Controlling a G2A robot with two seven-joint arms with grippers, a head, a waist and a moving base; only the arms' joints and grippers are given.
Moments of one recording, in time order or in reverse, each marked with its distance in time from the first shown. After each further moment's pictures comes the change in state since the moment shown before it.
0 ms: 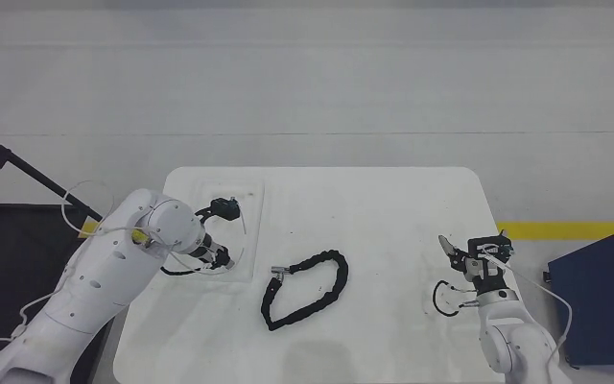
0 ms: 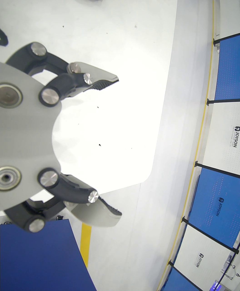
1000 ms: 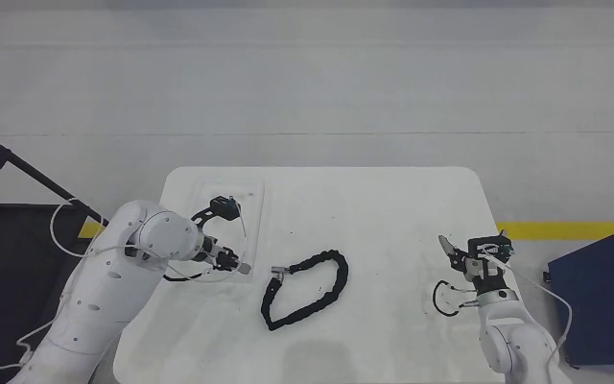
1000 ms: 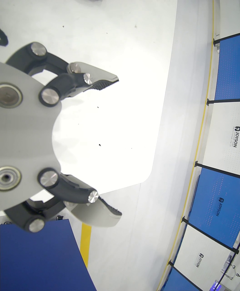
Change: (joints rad) left arm 0.172 -0.068 -0.223 -0.111 0.099 -0.042 -0.006; right arm 0.000 0.000 0.000 0.000 0.000 0.000 0.000
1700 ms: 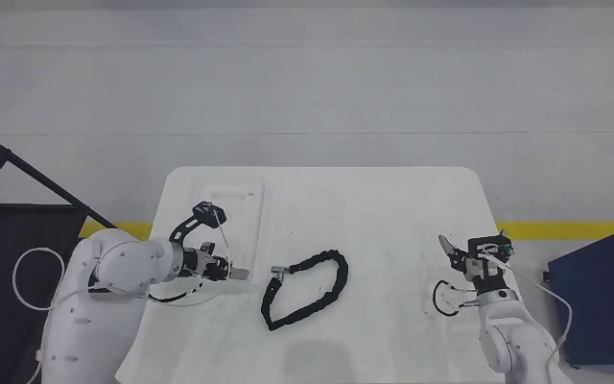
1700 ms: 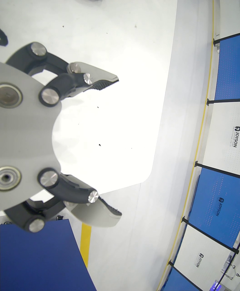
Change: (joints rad) left arm 0.274 -0.161 -0.369 -0.189 0.028 -0.141 -0.005; right arm 0.000 0.000 0.000 0.000 0.000 0.000 0.000
